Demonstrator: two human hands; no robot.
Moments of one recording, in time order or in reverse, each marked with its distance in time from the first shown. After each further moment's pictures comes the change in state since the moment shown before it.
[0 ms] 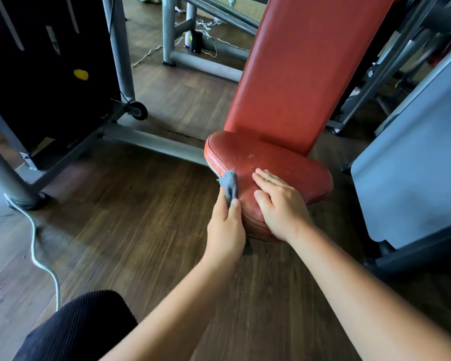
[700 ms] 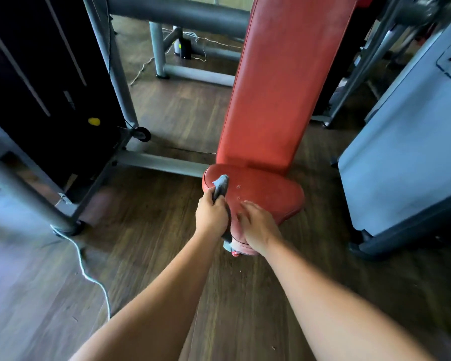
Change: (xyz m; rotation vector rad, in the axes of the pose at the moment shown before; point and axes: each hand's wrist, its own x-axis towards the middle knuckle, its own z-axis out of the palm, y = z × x) left_hand 0.014 0.145 -0.010 0.305 0.116 -0.168; right_hand 0.000 -0.081 -0.081 0.217 -0.218 0.365
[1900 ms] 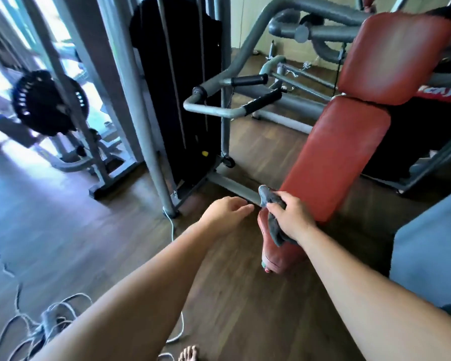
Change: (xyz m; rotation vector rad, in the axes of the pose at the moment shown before) left_hand -0.253 0.257 -0.178 0.558 0.040 0.148; right_hand -0.135 -0.229 -0.258 0.188 -0.097 -0.235
